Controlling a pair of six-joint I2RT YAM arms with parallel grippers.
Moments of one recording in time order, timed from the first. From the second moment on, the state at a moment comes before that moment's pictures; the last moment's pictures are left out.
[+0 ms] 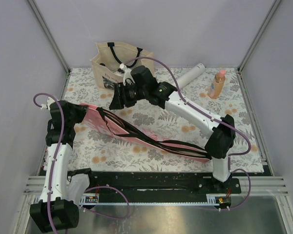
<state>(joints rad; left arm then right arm) 0.15 0.84 0.79 -0.40 0.07 -0.95 0.89 1.91 1.92 -0.49 -0.44 0.54</state>
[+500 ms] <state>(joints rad) 0.15 0.81 0.78 -0.41 0.07 -0.95 0.84 2.21 2.10 -0.32 -0.54 0.73</state>
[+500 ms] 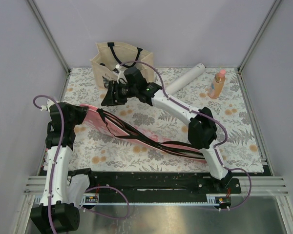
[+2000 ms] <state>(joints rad) 0.15 0.80 0.77 -0.42 0.08 -0.95 0.84 2.14 1.70 0.31 -0.65 1.16</state>
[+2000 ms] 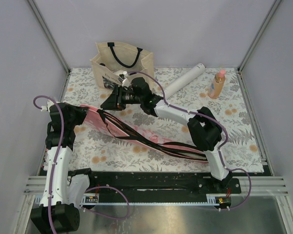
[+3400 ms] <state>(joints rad) 0.14 0.80 0.77 -0.43 0.08 -0.96 0.87 1.99 1.47 0.40 -0.47 1.23</state>
